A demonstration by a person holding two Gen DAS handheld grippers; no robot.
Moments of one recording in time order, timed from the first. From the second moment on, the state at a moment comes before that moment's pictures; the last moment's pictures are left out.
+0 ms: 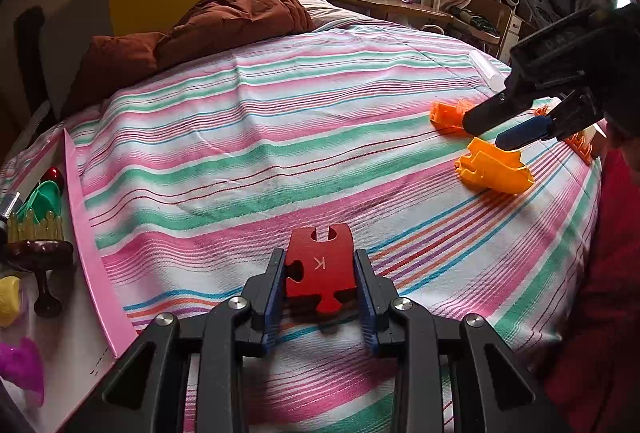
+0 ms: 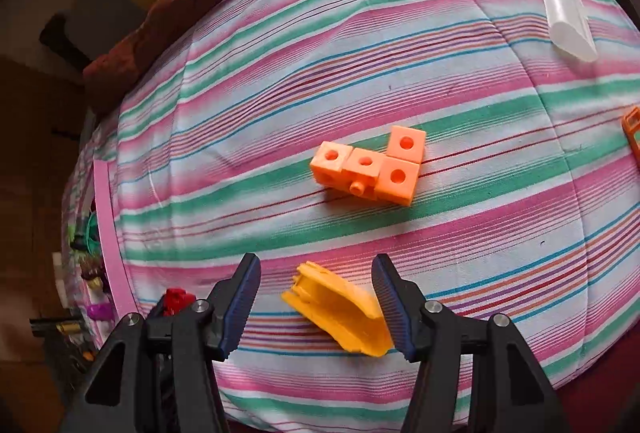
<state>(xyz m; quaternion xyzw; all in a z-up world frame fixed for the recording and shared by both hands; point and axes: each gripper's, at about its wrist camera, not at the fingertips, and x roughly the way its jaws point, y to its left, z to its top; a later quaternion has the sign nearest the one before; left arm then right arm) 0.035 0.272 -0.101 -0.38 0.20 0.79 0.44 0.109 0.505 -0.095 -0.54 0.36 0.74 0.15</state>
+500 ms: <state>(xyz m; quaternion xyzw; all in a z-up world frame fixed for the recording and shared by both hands) 0.037 0.275 -0.103 -0.38 0.20 0.79 0.44 0.095 0.452 -0.109 -0.60 0.14 0.77 0.18</state>
